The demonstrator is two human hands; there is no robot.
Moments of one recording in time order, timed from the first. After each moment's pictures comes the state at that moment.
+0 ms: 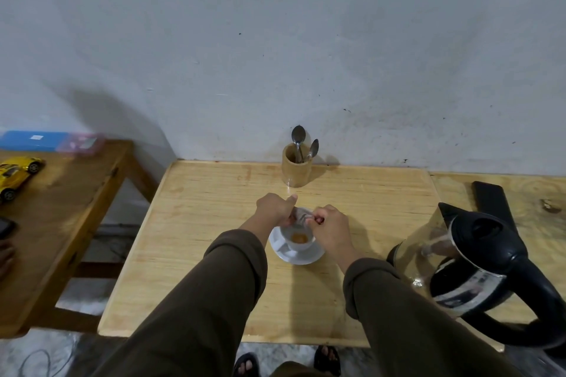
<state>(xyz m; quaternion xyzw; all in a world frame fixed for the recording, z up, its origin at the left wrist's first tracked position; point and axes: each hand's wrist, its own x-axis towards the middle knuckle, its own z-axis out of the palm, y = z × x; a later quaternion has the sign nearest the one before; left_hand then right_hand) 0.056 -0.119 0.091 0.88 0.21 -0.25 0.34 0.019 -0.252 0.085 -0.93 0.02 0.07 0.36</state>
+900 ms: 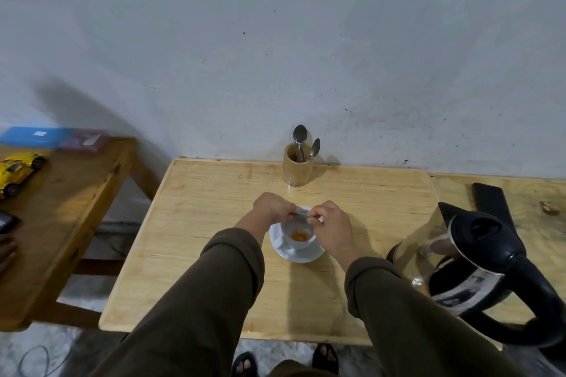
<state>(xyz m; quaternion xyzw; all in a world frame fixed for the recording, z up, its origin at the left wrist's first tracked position) 0.048 -0.114 0.104 0.82 0.23 -0.25 0.46 0.015 -0.253 0.087 -0.92 0.02 0.08 0.39</state>
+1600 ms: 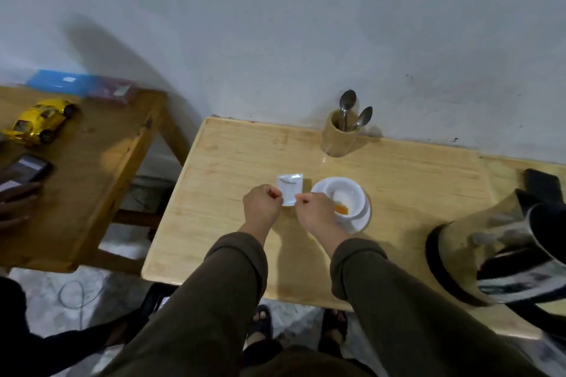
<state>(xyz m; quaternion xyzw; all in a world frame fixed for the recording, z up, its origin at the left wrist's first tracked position) -0.016 -0.030 0.051 0.83 0.32 -0.07 0.45 -0.010 -0.136 0.076 -0.90 0.08 0.21 0.37</state>
